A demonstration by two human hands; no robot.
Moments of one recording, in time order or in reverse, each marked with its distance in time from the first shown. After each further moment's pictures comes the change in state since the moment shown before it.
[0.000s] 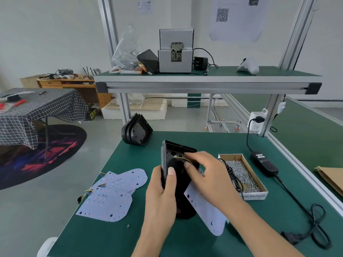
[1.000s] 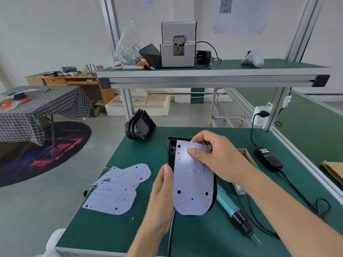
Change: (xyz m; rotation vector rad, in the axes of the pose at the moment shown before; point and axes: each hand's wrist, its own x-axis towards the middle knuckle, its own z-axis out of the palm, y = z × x) left_hand -0.006 -0.010 -0.007 -0.339 -0.241 -0.197; right_hand 0.033 -0.003 -0.036 0.140 -0.264 0.113
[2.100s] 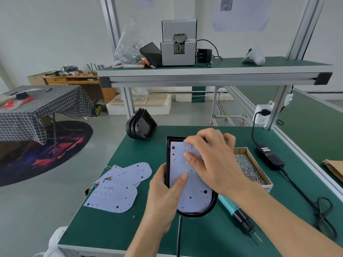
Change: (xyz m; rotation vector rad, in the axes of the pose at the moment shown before) left_hand 0.002 0.004 -0.002 0.114 0.052 0.085; right_hand -0.018 -0.002 0.025 -0.681 0.305 -0.349
